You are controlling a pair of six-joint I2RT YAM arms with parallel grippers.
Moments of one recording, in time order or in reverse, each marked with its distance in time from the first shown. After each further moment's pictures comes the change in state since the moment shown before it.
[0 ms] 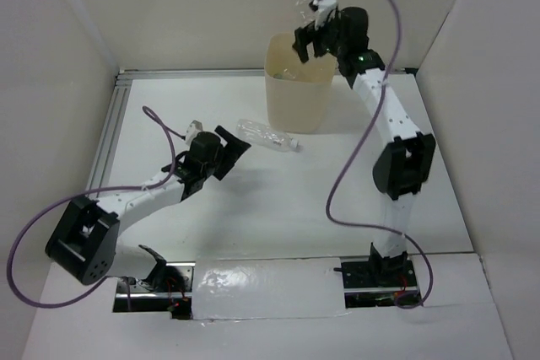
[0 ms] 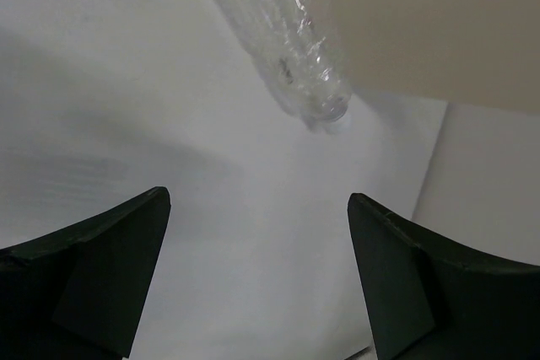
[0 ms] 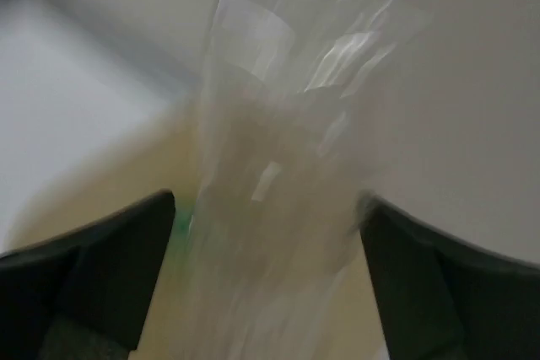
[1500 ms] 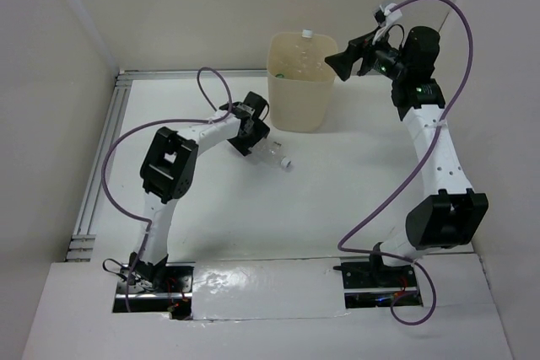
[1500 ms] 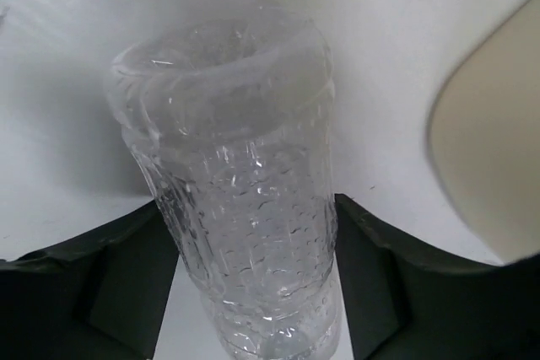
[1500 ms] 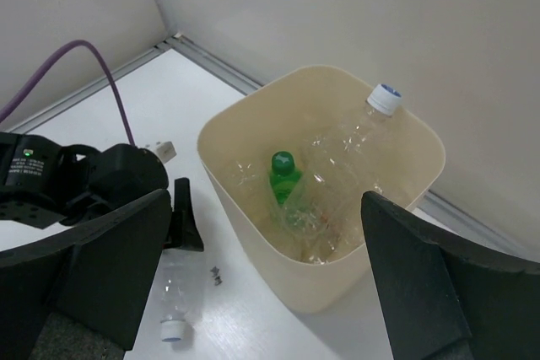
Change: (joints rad) left arm 0.025 0.882 1.017 -0.681 -0.043 -0.099; right arm -0.241 -0.497 -0.521 0.058 -0.396 0.238
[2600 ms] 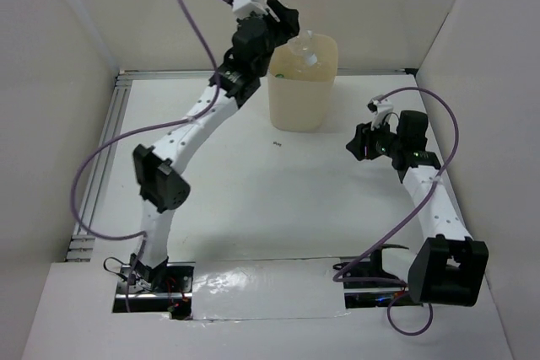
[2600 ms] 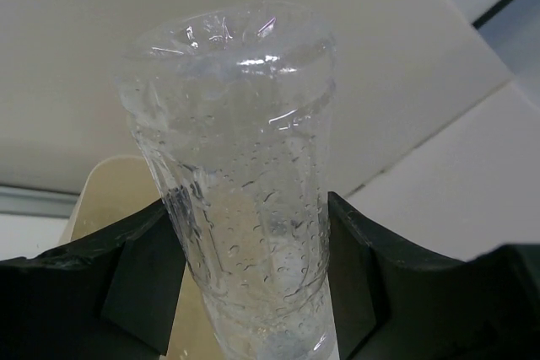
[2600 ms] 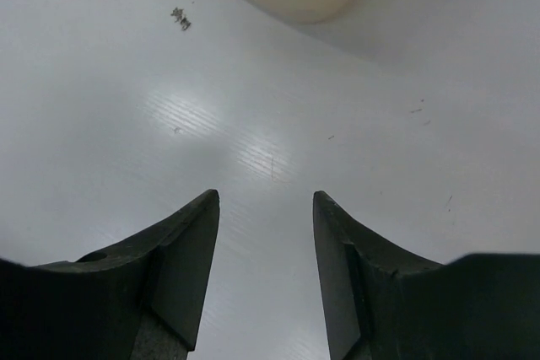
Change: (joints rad) left arm -0.105 -0.199 0.468 0.614 -0.188 0.692; right arm -0.122 -0.356 -0.740 -0.211 0.143 -0.224
